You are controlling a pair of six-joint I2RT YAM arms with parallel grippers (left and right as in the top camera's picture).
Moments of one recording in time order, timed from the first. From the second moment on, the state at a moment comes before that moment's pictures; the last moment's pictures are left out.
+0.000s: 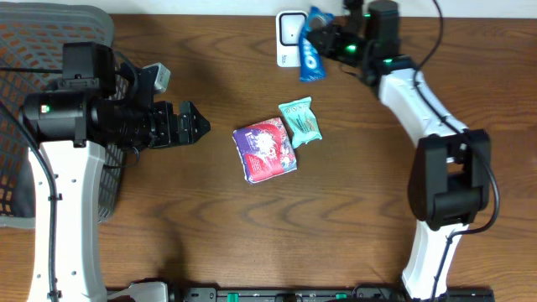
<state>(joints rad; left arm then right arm) 0.06 1.43 1.62 -1.43 0.54 -0.04 0.21 2.12 1.65 0.02 -0.59 0.65</state>
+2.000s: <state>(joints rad) 0.06 1.43 1.62 -1.43 0.54 -0.04 -0.39 2.17 1.86 -1.07 -0.32 0.14</state>
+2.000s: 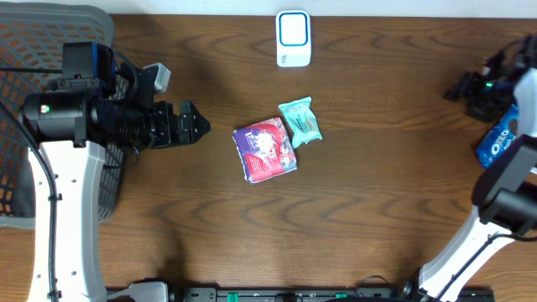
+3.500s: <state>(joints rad) 0.06 1.43 1.62 -1.43 0.54 -0.04 0.17 2.12 1.41 -0.22 -0.97 0.97</state>
